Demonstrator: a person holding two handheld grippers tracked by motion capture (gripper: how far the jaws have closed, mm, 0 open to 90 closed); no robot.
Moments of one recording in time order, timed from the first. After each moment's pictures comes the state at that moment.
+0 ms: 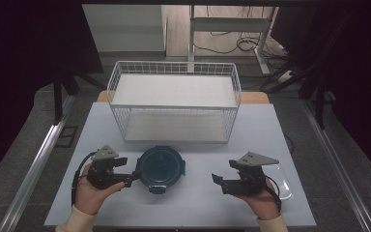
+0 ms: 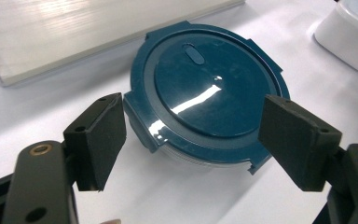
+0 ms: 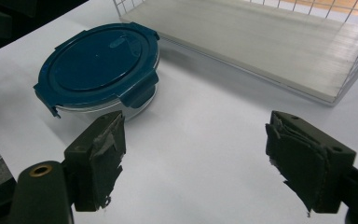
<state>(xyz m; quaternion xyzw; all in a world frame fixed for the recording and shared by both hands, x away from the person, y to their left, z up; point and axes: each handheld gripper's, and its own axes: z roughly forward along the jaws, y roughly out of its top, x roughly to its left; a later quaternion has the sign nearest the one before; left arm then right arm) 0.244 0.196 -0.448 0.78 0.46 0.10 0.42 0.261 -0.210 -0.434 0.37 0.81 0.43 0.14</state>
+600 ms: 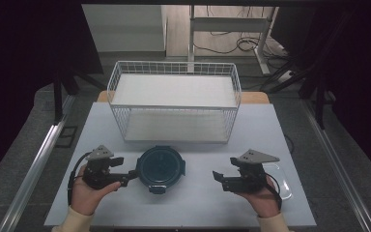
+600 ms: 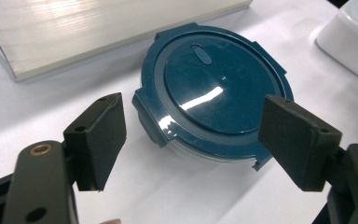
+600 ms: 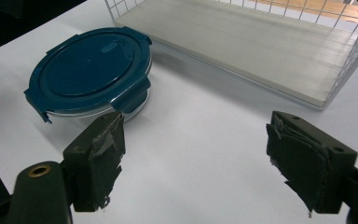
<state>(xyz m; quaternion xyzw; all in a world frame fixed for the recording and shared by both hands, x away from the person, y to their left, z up) 0.241 0.208 -0.447 0.77 0.47 0.10 0.43 0.266 -0.210 -0.432 0.38 0.81 0.43 0.15</state>
